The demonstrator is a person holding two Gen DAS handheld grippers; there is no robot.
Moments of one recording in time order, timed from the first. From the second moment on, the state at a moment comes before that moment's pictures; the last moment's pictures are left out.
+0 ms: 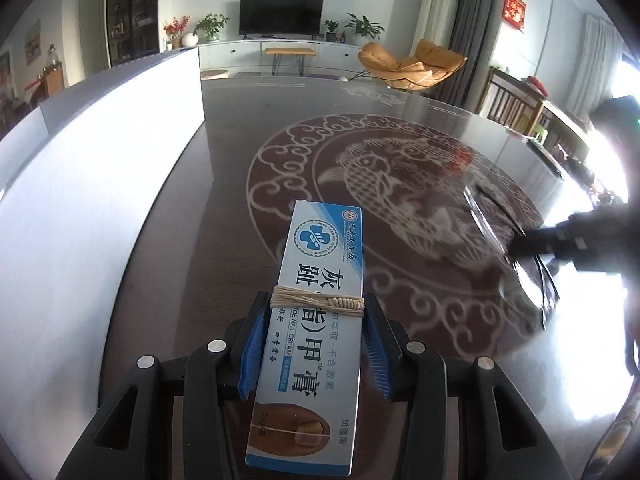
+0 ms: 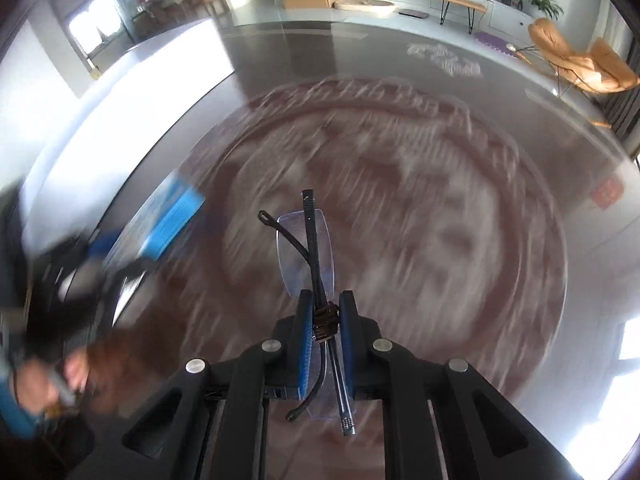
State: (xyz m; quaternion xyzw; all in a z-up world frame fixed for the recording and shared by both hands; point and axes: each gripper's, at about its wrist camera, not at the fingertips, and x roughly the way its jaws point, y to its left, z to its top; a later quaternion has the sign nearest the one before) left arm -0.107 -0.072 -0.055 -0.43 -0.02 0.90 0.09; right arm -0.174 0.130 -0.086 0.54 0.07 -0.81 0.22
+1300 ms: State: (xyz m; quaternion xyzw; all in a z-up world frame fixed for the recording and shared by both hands) left arm 0.014 -0.180 0.109 -0.32 -0.03 0.94 0.08; right arm -0.081 0.037 0.032 0.42 0.05 -0.85 0.32
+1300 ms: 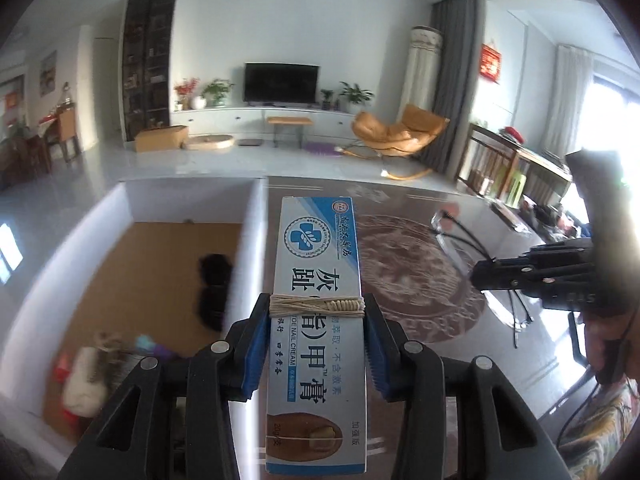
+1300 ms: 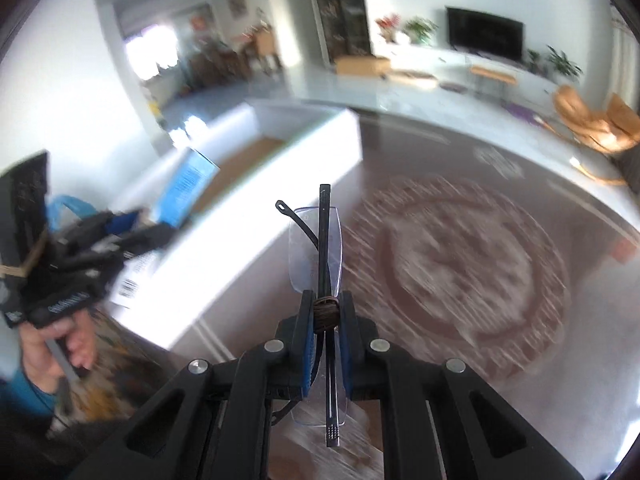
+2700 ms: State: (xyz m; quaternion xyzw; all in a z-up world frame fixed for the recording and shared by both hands) left arm 0.012 -0.329 0.079 -0.35 -0.03 0.90 -0.28; right arm -0.113 -0.186 -0.014 0.41 0.16 -0.83 0.35
